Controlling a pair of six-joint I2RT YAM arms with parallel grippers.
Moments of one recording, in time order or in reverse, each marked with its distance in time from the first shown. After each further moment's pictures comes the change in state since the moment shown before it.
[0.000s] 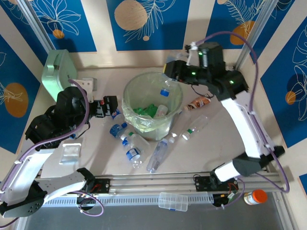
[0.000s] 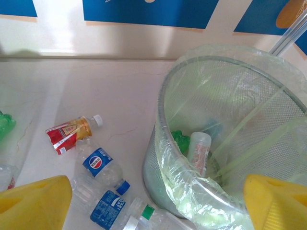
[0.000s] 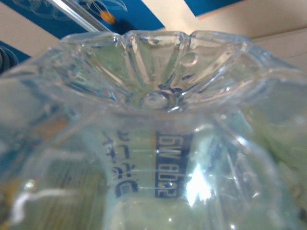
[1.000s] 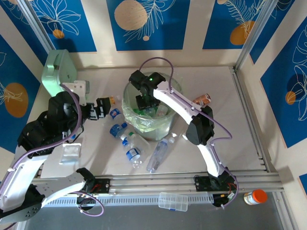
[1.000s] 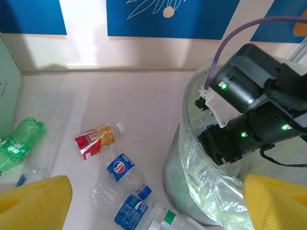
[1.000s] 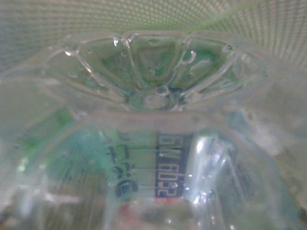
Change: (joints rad) left arm 0.000 -0.068 -0.014 -0.022 -0.085 0.048; right arm 0.251 0.698 0.262 -0.394 0.361 -0.167
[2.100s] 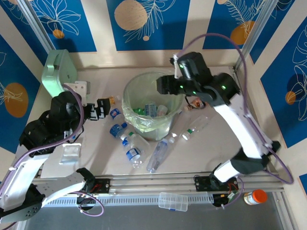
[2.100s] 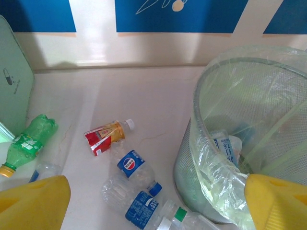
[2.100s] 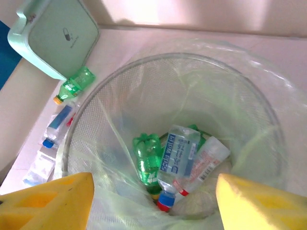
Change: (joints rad) left arm 0.000 0.022 -0.005 -0.021 -0.029 0.010; right arm -0.038 -0.742 -0.219 0.163 0.010 0.002
